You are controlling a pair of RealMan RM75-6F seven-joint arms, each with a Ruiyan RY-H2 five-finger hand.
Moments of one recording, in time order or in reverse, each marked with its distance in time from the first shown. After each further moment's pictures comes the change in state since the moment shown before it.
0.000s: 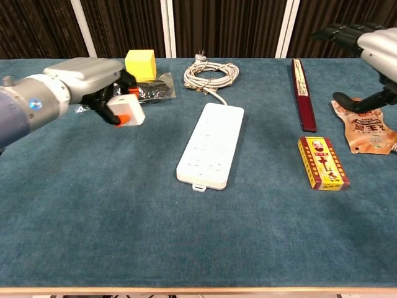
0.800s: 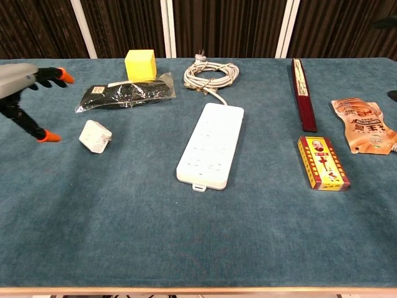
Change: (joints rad) left arm 0.232 0.161 0.055 -0.125 0.071 0.122 -0.181; right arm -0.093 0.116 -0.005 -0.031 0.068 0.058 0.071
